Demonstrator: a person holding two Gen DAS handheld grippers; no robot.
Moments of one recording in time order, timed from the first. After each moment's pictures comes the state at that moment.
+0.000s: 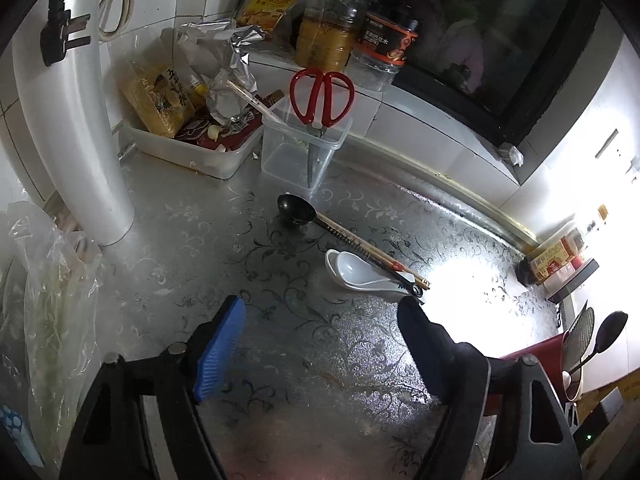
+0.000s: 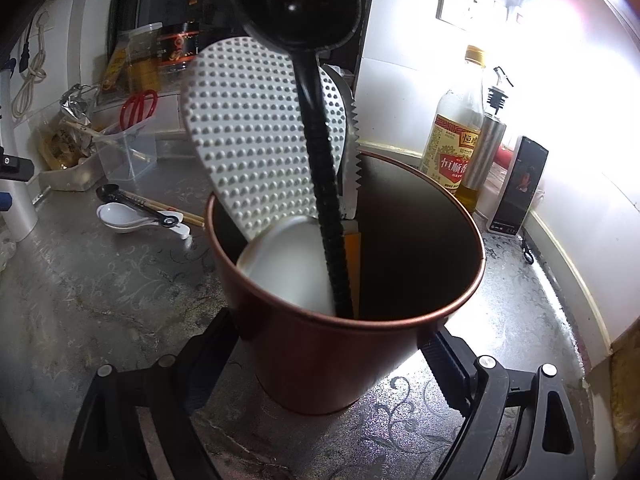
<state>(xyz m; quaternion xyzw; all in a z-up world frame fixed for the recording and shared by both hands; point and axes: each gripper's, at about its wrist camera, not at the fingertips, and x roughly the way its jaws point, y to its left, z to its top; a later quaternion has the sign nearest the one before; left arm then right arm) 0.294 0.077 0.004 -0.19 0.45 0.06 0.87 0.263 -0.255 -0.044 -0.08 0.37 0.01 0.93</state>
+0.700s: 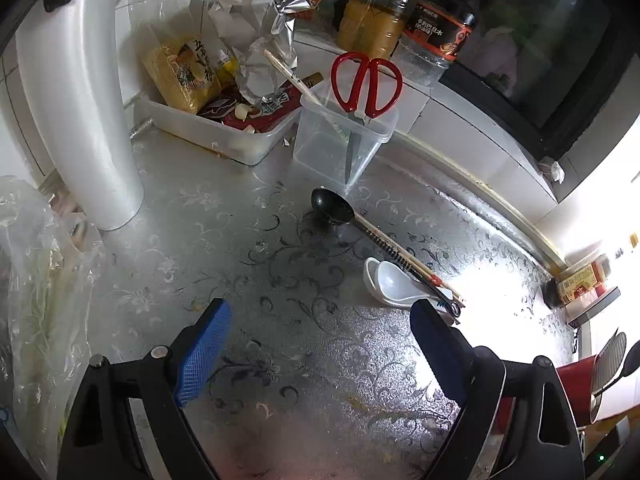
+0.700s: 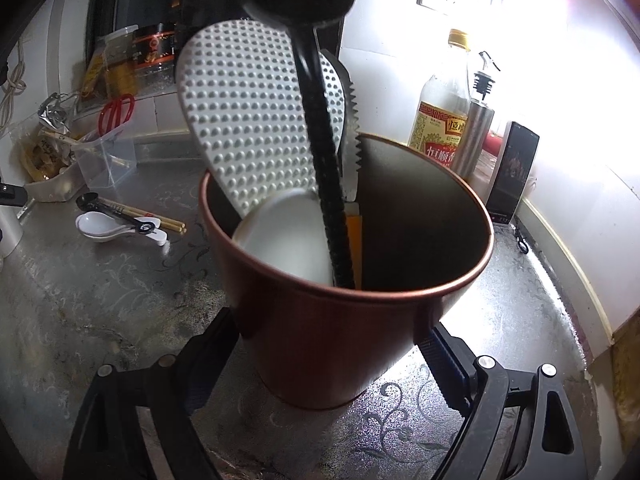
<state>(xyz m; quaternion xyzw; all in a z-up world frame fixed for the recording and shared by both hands) 0.318 0.100 -0.026 -0.21 0.46 0.10 0.86 0.266 -0.257 -0.052 -0.06 0.38 -0.01 0.92</state>
